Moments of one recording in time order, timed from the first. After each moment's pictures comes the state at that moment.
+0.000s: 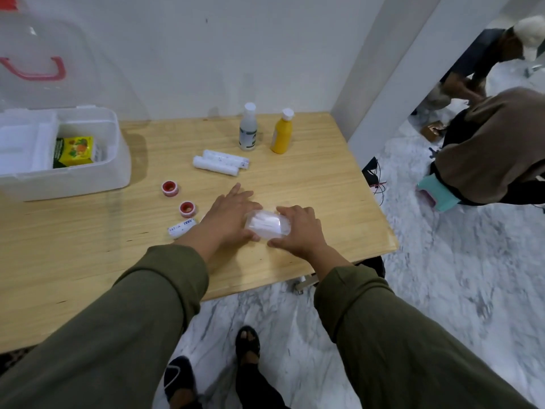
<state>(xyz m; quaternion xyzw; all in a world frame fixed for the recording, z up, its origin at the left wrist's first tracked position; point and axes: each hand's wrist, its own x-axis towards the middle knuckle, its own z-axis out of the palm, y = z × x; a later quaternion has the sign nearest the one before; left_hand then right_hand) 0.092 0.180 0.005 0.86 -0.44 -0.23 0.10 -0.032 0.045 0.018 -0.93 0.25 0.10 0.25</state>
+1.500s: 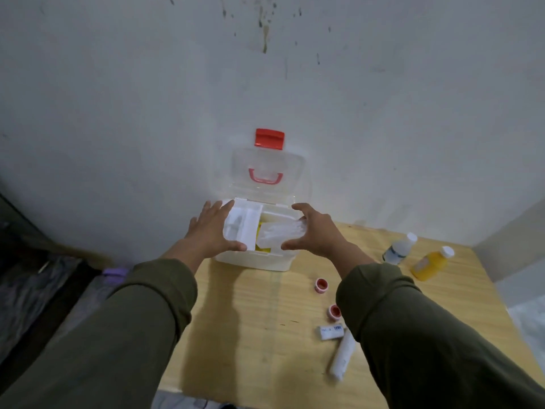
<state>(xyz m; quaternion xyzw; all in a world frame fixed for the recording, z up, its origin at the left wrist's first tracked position) 0.270 0.468 0.097 0.97 -0.11 -0.12 0.20 0.222 0.235 0.132 -0.94 0.04 0.08 0.33</state>
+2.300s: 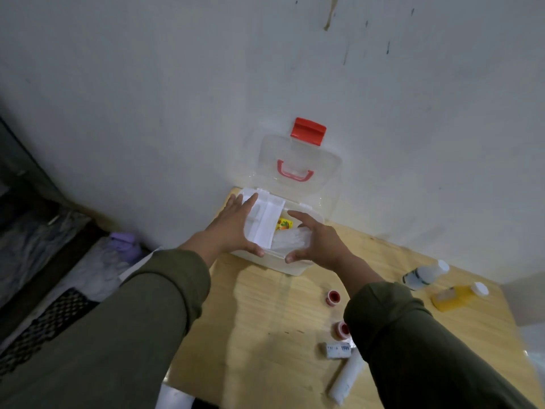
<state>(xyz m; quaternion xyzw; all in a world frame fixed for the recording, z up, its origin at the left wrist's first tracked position) 0.285 0.465 0.066 0.94 -0.12 -0.16 0.29 0.250 0.253 0.098 -0.93 -0.03 0.14 0.33</state>
